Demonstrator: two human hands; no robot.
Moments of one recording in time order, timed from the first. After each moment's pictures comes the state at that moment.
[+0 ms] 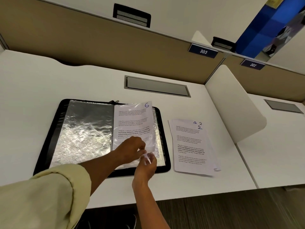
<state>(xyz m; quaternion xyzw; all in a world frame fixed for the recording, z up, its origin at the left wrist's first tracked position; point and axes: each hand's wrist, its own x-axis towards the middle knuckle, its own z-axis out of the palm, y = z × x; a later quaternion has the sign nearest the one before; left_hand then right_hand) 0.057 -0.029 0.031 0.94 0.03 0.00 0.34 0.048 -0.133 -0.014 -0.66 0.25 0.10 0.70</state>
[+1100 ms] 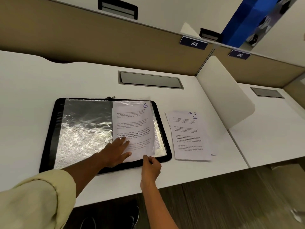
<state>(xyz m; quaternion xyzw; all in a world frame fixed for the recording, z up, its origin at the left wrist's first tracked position) 0.001 0.017 -0.006 0.95 0.04 -0.22 0.20 0.016 -0.152 -0.009 -0.73 0.26 0.12 0.62</state>
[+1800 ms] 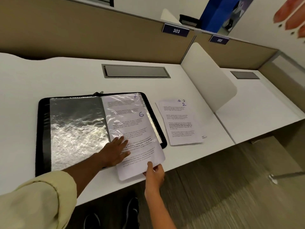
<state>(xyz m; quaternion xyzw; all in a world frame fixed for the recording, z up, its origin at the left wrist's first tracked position) -0.011 0.009 -0.009 0.94 -0.02 -0.25 0.21 -0.042 -0.185 -0.018 -0.69 0.31 0.06 0.65</state>
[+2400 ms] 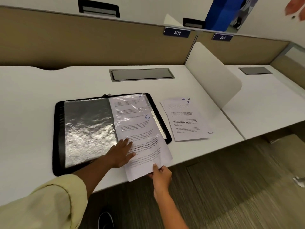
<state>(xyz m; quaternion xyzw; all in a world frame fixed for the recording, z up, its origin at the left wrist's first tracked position) -0.044 -0.014 -0.002 0.94 0.03 -0.26 0.21 -0.068 -0.218 -0.022 -0.69 0.27 0.12 0.66</state>
